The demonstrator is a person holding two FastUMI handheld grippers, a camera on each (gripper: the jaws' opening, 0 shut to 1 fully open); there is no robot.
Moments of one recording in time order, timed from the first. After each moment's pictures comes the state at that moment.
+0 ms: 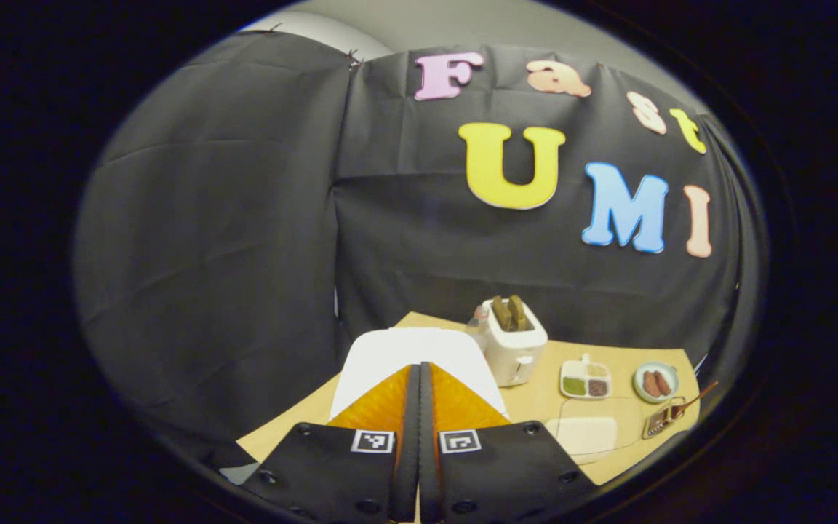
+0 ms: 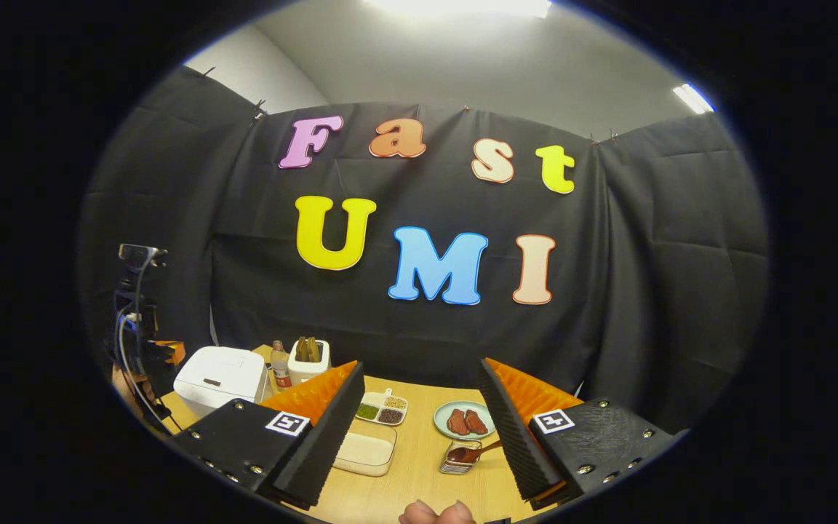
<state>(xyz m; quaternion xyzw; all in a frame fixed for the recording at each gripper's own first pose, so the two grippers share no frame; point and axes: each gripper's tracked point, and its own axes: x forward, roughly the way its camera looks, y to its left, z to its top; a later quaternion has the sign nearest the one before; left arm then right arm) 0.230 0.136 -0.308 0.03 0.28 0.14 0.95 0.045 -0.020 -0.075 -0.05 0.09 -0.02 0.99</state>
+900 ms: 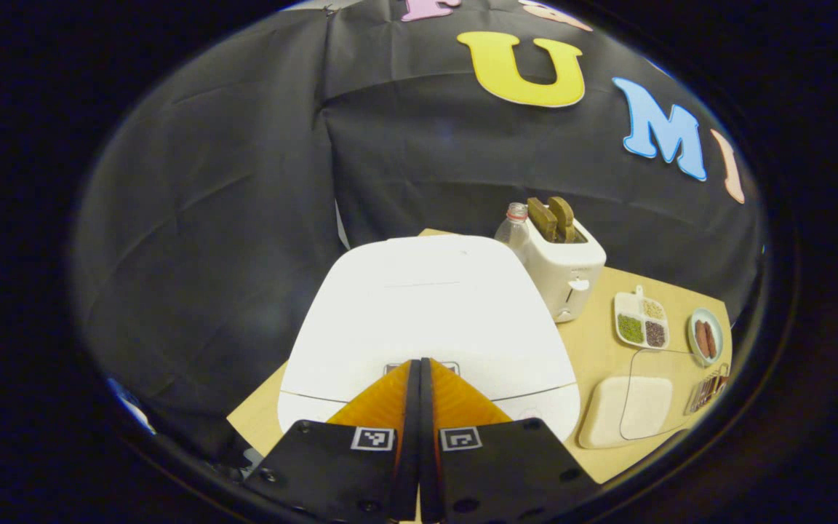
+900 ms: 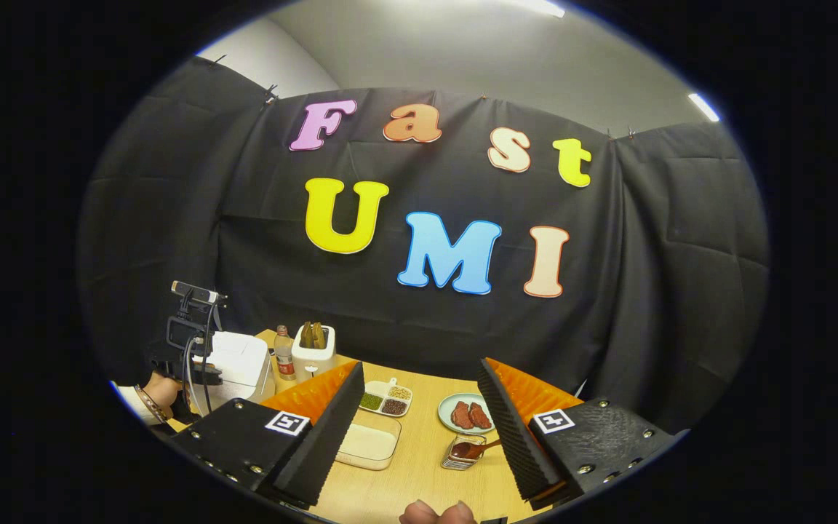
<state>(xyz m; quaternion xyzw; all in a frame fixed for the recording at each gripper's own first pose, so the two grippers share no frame) 0.263 0.148 -0.434 0.05 0.39 0.17 0.90 0.056 -0.007 -0.085 -0.06 0.11 -0.01 0.99</state>
